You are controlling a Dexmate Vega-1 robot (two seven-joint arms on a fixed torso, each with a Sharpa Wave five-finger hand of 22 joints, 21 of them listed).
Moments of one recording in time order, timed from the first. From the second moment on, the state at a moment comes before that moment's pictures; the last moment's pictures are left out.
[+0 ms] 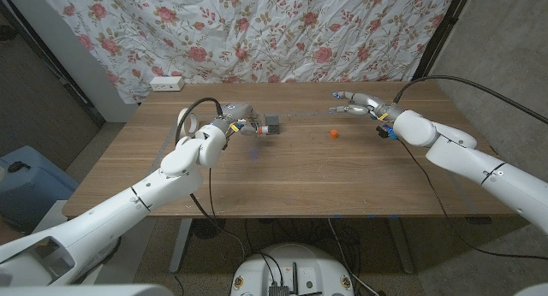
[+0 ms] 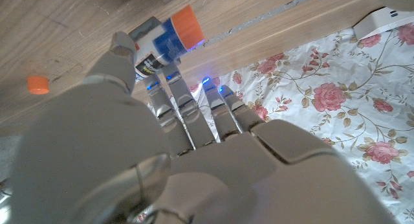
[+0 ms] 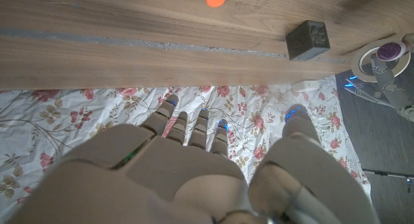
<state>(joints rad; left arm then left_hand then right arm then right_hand) 0.80 0.79 0.65 -1.99 0.72 0.48 -0.05 0.94 -0.04 0.40 -0.16 0.17 1.05 -0.18 0.24 0.17 1.13 -0.17 0.21 0.18 0.52 -0.05 0.18 0.16 0.26 -0.04 0.19 0.17 -0.72 -0.93 -0.56 -1.74 -0.18 -0.06 0.09 0.50 0.01 0.25 -0.17 0.21 0.11 -0.18 0.19 0.18 0.16 -0.05 0.19 0.20 -0.03 0.03 0.19 0.21 0.17 0.07 0.18 0.16</state>
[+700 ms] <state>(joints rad) 0.80 0.76 0.67 -1.98 0.65 0.52 0.01 0.94 -0.04 0.40 -0.17 0.18 1.07 -0.17 0.23 0.17 1.14 -0.16 0.21 0.19 0.52 -0.05 0.18 0.16 0.26 -0.04 0.19 0.17 -0.61 -0.96 -0.64 -1.79 -0.35 -0.14 0.30 0.59 -0.04 0.28 -0.18 0.19 0.05 -0.18 0.19 0.18 0.13 -0.04 0.19 0.21 -0.07 0.08 0.19 0.21 0.14 0.13 0.18 0.17</state>
